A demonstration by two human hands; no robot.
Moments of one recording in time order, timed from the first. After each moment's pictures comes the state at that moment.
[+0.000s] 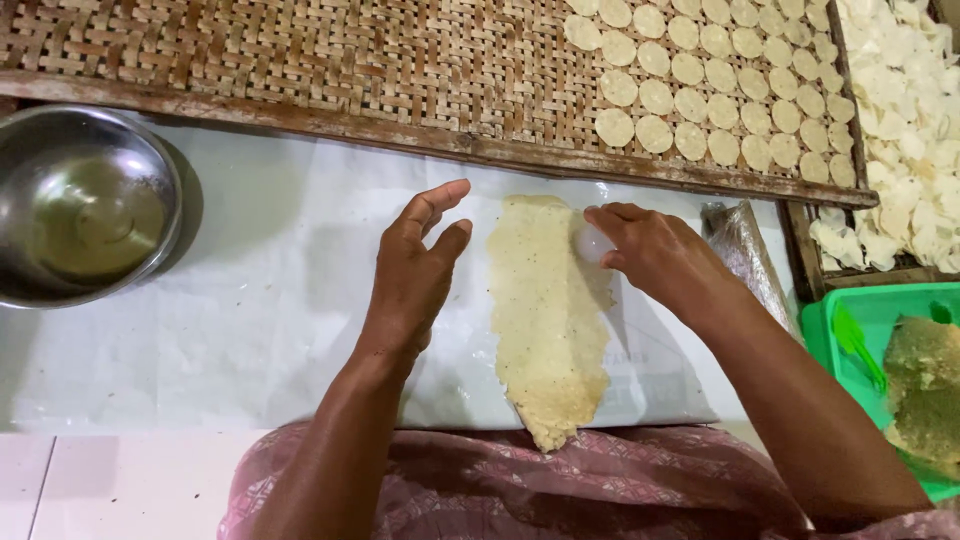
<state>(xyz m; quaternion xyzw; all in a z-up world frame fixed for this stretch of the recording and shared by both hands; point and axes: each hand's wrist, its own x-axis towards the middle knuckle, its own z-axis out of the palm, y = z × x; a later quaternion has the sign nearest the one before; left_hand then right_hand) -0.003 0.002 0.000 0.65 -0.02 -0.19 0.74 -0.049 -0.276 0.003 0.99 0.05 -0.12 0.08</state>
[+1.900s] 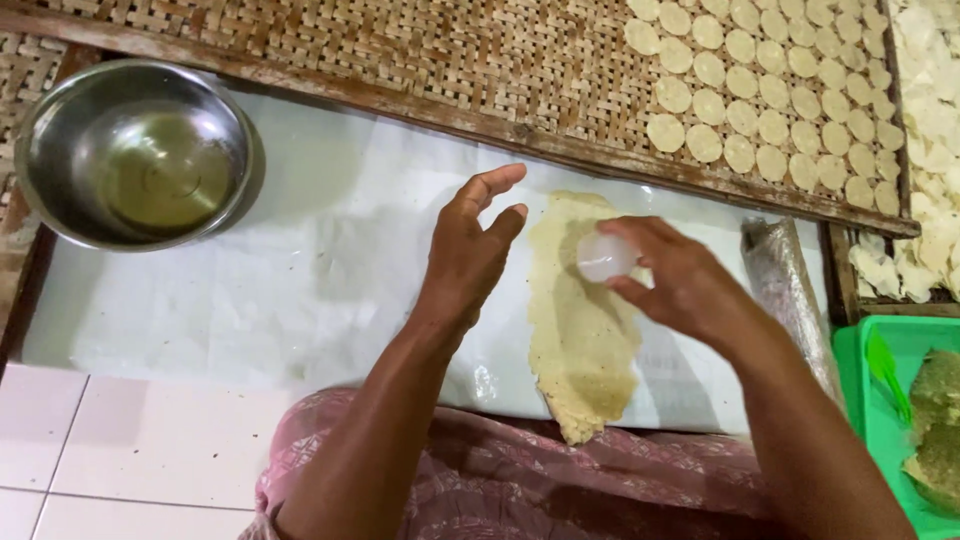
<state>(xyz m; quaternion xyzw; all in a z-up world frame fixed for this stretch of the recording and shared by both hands) 0.002 0.001 -0.016 0.63 -0.03 -0.18 0.76 -0.065 -0.246 0.006 0.98 0.07 -0.04 -0.15</state>
